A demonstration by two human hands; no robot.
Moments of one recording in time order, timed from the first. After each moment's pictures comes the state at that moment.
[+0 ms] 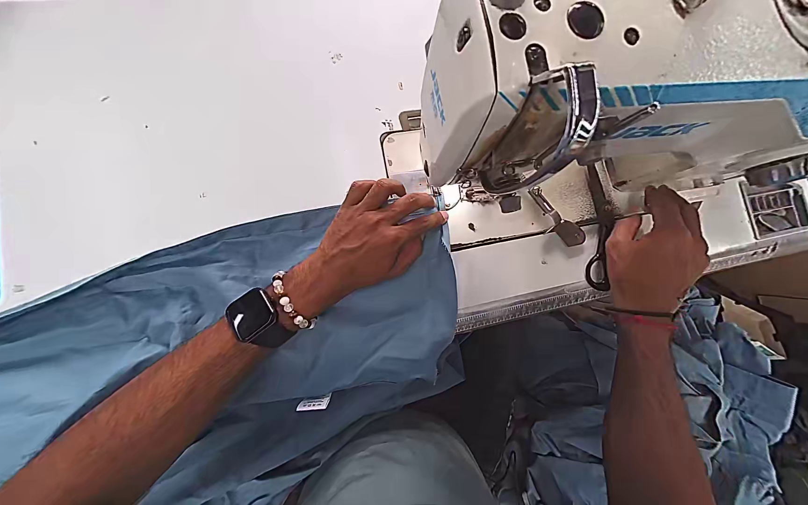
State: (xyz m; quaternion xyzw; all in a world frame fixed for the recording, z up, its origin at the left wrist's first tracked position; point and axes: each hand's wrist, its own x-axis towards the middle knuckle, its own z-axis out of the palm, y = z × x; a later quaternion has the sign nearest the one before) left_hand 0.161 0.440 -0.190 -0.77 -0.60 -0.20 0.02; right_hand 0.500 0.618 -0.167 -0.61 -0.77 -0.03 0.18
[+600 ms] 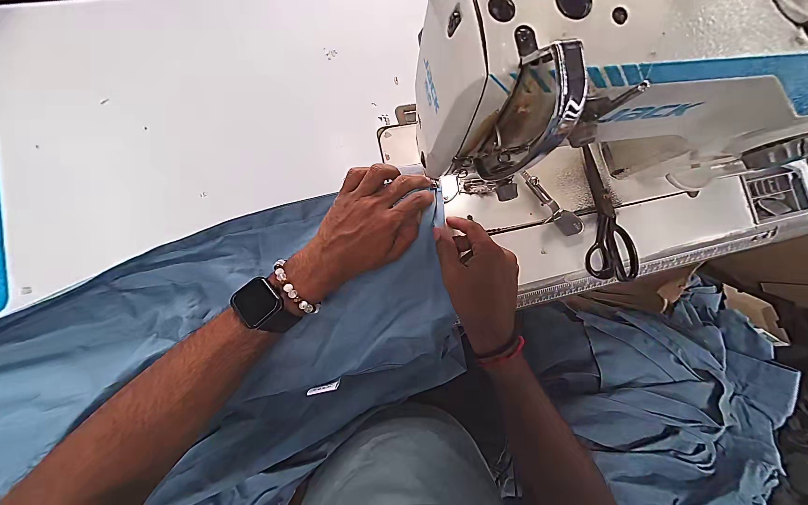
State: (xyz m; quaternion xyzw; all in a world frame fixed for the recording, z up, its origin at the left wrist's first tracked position) left_hand 0.154 0.447 -0.190 -0.77 -0.61 -0.18 0.03; right_hand 0.356 0.479 -0.172 -0.53 -0.78 0.26 0.21
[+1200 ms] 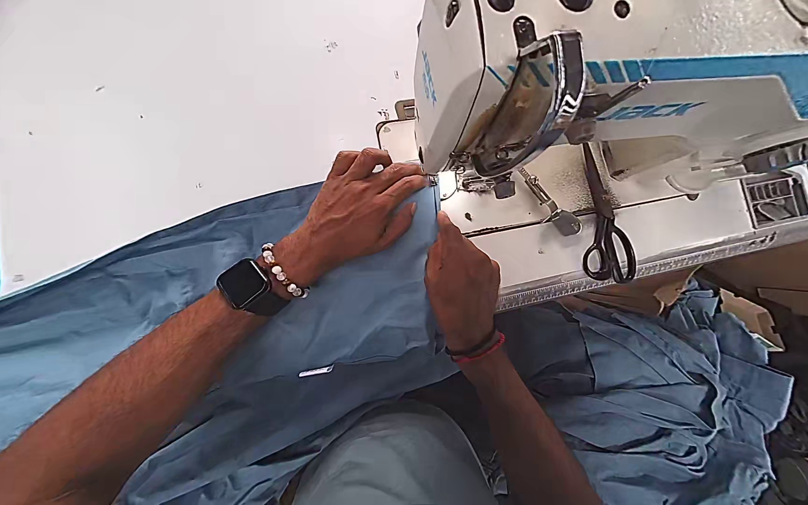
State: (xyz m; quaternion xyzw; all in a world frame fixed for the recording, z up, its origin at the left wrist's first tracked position) left_hand 0.141 0.453 -0.190 -0.76 -0.62 -0.18 0.03; right_hand 0.342 0.463 -0.180 -0.50 -0.84 0.11 0.17
